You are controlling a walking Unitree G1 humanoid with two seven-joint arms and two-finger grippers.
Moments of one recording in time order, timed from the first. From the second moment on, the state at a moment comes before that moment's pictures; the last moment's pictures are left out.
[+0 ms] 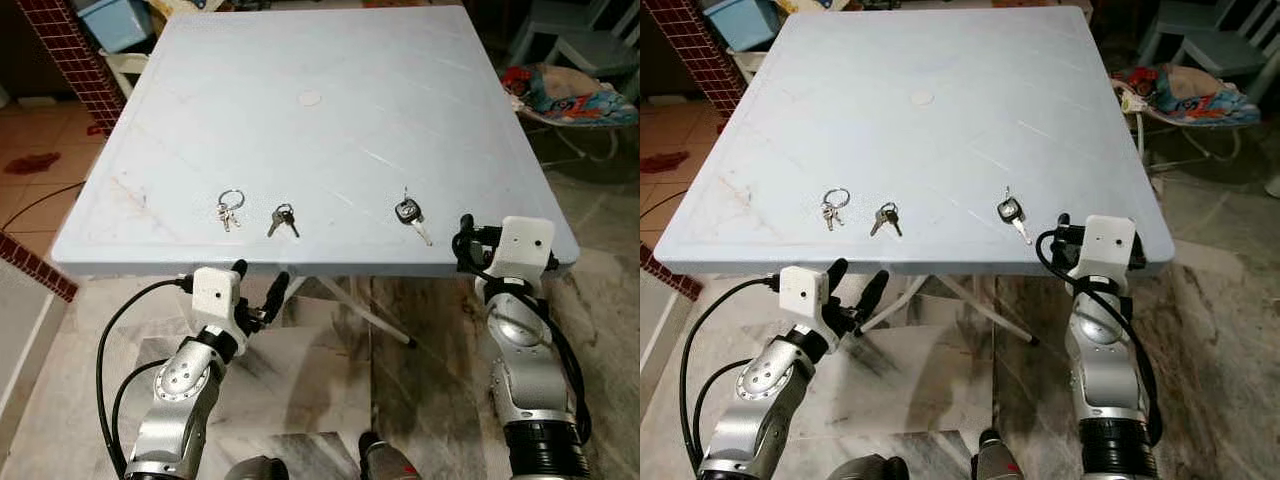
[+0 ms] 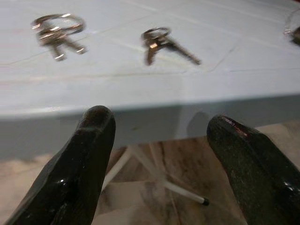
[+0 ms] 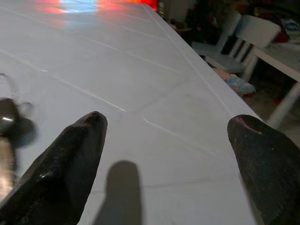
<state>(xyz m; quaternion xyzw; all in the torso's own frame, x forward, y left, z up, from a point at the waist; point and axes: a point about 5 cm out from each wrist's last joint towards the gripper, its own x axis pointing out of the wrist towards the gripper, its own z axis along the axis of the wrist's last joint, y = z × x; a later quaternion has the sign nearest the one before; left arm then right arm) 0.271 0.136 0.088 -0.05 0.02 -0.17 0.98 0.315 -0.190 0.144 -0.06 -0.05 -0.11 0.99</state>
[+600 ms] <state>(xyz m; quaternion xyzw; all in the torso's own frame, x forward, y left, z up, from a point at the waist) 0.272 0.148 0.092 -0.04 0.02 -0.14 0.99 0.324 -0.155 0.158 -0.07 -0.07 -0.02 0.99</state>
